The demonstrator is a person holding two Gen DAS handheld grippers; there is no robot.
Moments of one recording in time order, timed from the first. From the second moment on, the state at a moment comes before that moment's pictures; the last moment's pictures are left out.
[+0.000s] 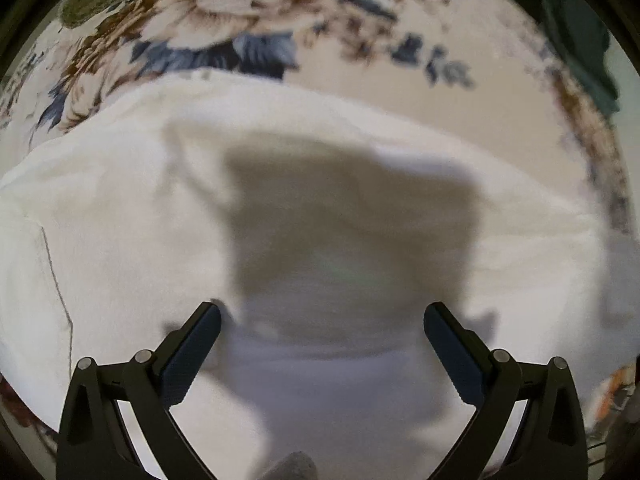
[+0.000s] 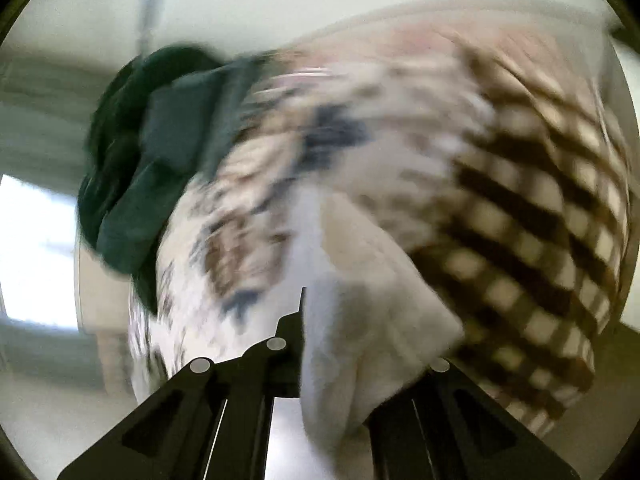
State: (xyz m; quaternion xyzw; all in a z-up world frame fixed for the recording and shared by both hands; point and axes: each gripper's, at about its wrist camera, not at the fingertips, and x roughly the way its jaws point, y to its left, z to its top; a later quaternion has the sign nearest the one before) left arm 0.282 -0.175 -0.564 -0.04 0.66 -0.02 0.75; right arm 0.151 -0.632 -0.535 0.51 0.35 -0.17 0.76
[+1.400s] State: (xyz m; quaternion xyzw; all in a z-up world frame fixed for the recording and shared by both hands) left arm 0.291 -0.023 -0.547 -0.21 0.68 -0.05 0.70; right arm 0.182 -0.282 -0.548 0.25 0.61 -0.02 0.75
